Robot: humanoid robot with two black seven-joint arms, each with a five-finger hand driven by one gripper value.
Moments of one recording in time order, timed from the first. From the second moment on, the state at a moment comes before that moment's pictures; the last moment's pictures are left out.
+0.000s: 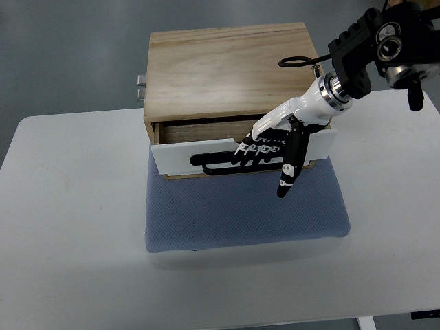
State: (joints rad) left arm 0.00 0.00 0.14 -0.12 0.10 -0.07 -0.06; right arm 1.96 -0.51 -0.60 1.46 -0.23 0.59 -0.10
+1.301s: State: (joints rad) left arm 0.00 0.00 0.14 -0.12 0.10 -0.07 -0.06; right arm 2.01 -0.57 -0.60 1.53 -0.07 0.61 -0.09
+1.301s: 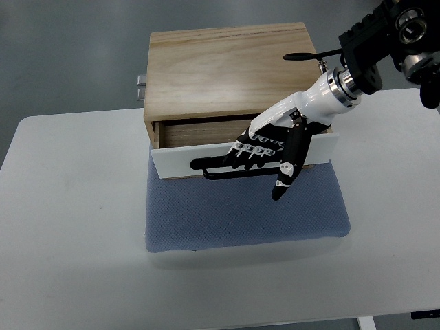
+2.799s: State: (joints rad) left arm 0.00 0.00 0.14 -0.12 0.10 -0.07 -0.06; right arm 1.34 -0.48 0.40 0.54 0.19 0.18 0.01
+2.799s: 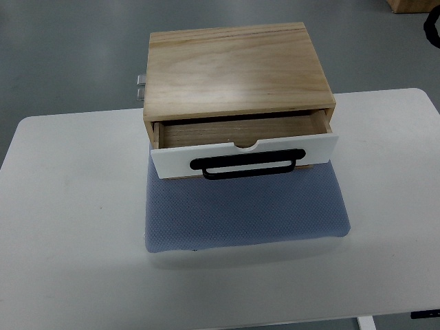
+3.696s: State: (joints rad) left arm 0.00 0.00 0.14 -0.12 0.10 -0.07 -0.06; right arm 1.10 -0.36 0.53 0.38 0.20 0.11 0.13
